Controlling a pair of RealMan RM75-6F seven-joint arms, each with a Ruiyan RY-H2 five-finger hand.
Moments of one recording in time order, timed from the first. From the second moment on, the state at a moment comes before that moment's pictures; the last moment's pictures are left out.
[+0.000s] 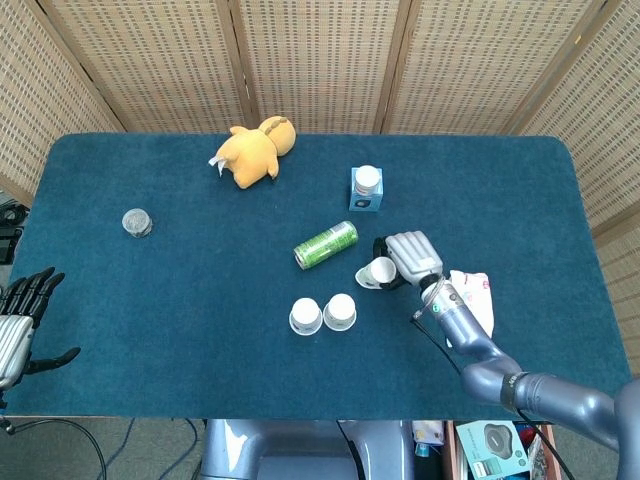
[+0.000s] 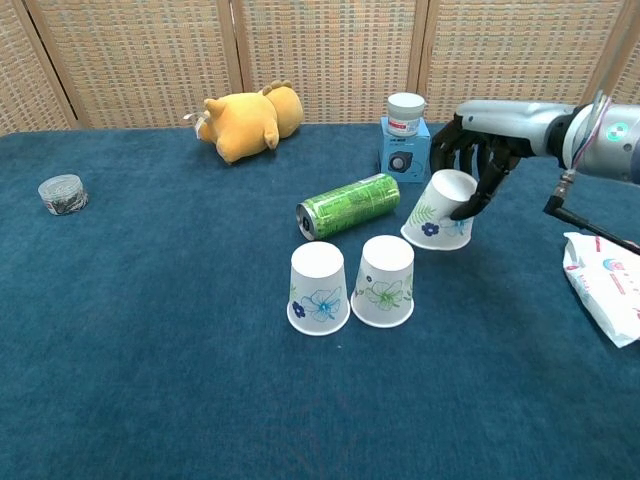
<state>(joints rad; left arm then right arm) -0.12 -1.06 -0.01 -1.62 1.53 1.42 -0.12 0.83 -1.45 0.25 -1.42 -1.01 0.81 -0.21</state>
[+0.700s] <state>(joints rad) -0.12 -1.04 0.00 -1.63 1.54 1.44 -0.15 0.92 -1.33 0.27 -1.91 -0.91 0.95 -0.52</state>
